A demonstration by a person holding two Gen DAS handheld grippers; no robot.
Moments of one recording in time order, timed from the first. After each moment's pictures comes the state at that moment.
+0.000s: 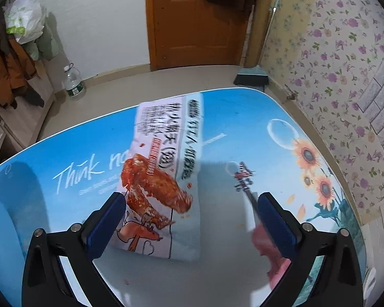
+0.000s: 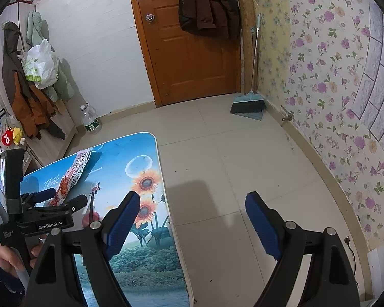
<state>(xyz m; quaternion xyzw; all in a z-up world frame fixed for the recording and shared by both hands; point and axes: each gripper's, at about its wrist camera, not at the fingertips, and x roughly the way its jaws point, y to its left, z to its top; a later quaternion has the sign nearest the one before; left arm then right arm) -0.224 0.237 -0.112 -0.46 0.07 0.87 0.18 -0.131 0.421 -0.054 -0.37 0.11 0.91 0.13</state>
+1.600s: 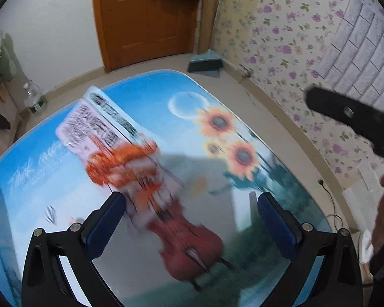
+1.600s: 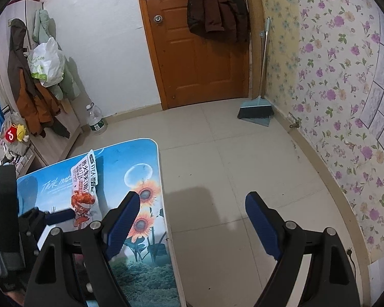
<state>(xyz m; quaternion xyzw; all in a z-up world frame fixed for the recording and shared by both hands) -0.166 0.309 -0.108 -0.47 0.11 0.83 0.29 -0.153 0.431 -0.055 -0.36 0.10 0.92 0.10</state>
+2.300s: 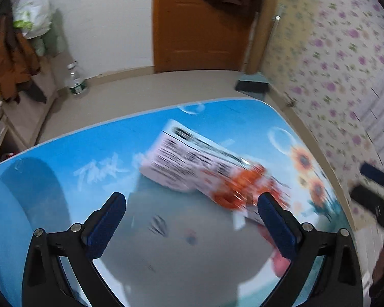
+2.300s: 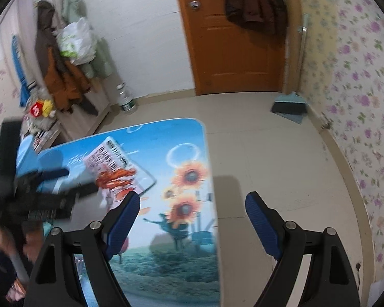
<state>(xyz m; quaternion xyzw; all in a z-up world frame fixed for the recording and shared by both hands) -0.224 0.199 -0.092 -0.46 0.04 0.87 0.17 -0.165 0.385 -0.069 -0.40 0.08 0.92 -0.01</state>
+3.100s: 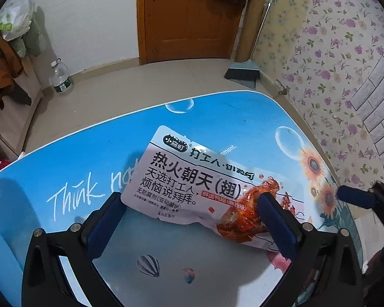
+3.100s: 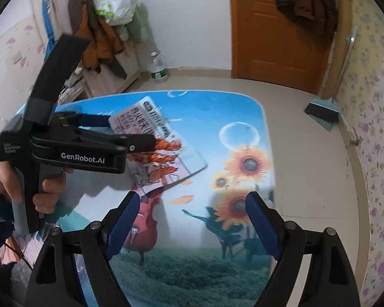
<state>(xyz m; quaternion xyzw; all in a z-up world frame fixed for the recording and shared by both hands) -0.267 0.219 -0.114 -0.48 0.05 0.85 0.21 -0.197 0.334 -0.106 -0.45 0.01 0.89 -0.10</state>
